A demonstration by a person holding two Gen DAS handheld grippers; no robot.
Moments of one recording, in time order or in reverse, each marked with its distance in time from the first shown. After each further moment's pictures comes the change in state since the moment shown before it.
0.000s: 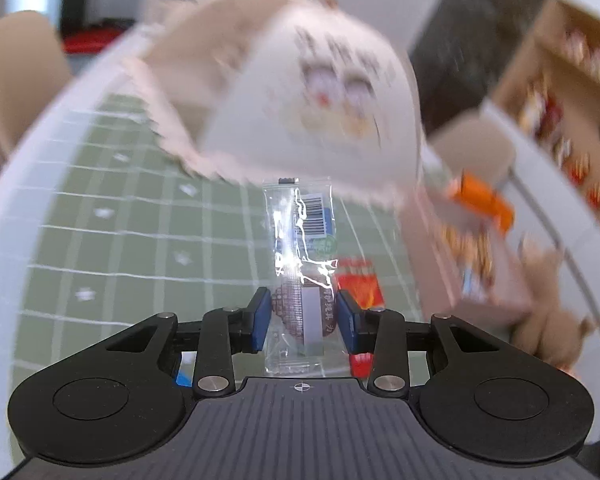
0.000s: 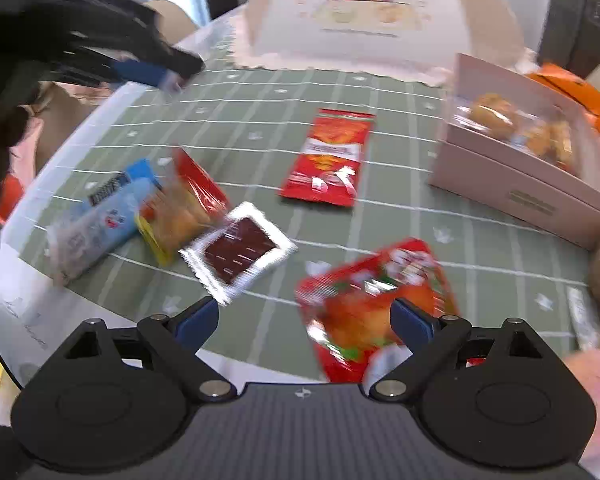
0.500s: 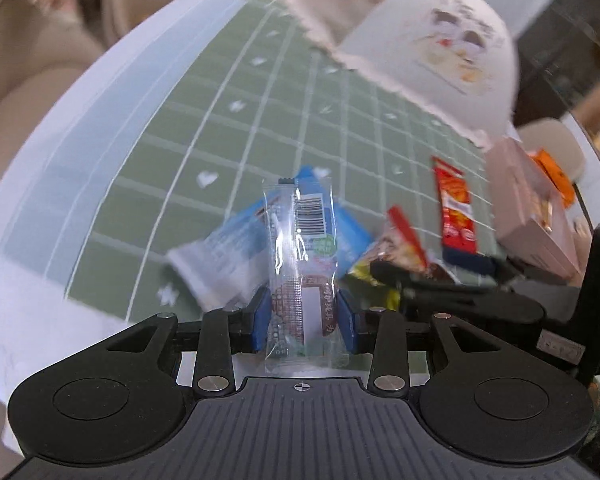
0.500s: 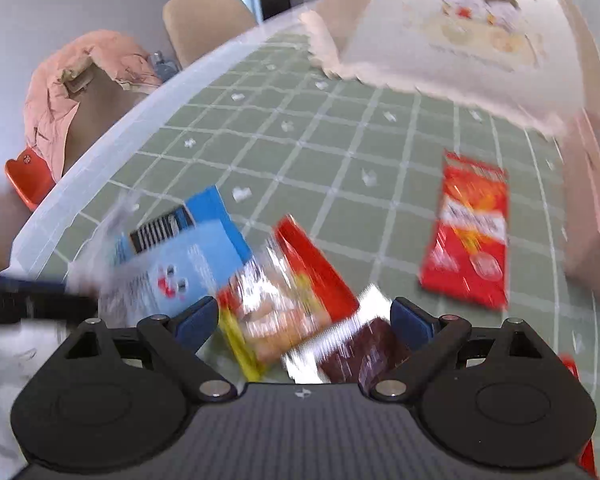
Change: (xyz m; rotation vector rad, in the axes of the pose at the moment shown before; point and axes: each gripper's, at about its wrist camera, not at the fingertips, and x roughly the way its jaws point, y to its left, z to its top) left arm -0.040 0.054 -0.106 -0.258 0.176 0.177; right arm 0.074 0.079 0.055 -0.142 -0.027 0.059
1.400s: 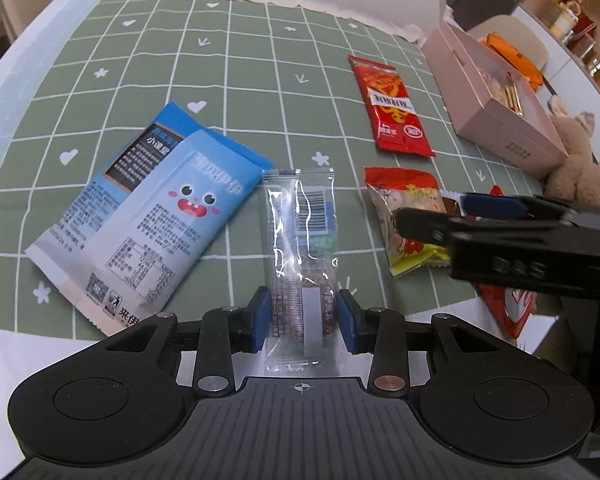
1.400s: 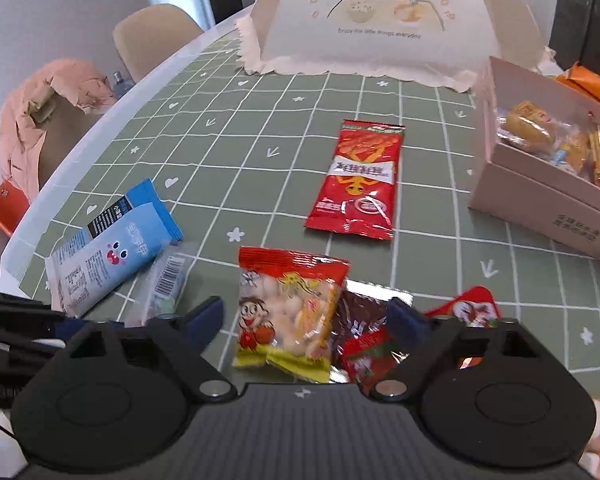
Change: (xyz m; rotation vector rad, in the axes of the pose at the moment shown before) left arm 0.052 -0.074 -0.038 0.295 0.136 -0.029; right arm -0.046 -0.062 -0.039 0.165 0.042 -0.036
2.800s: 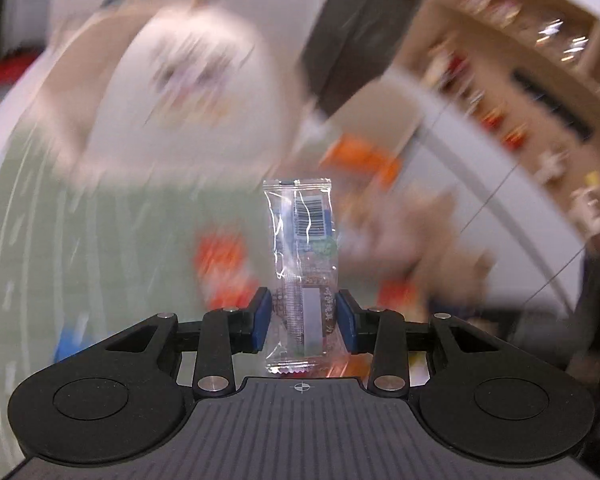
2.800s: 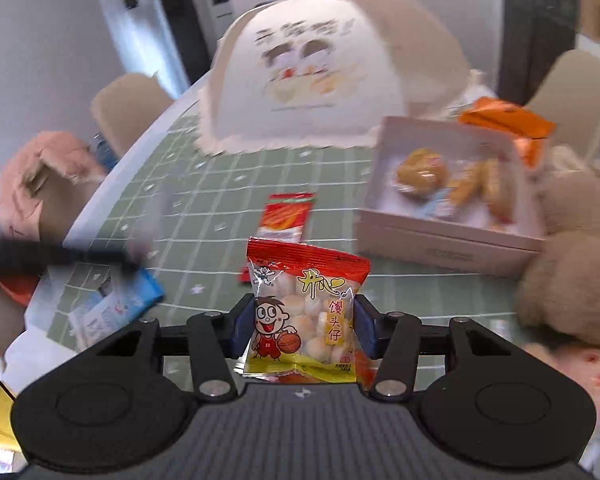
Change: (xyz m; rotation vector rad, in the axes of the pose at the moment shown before) left arm -0.096 -0.099 0.105 0.257 -0.301 -0.285; right arm -0.134 -0.082 -0.001 0.145 -0.158 -0.076
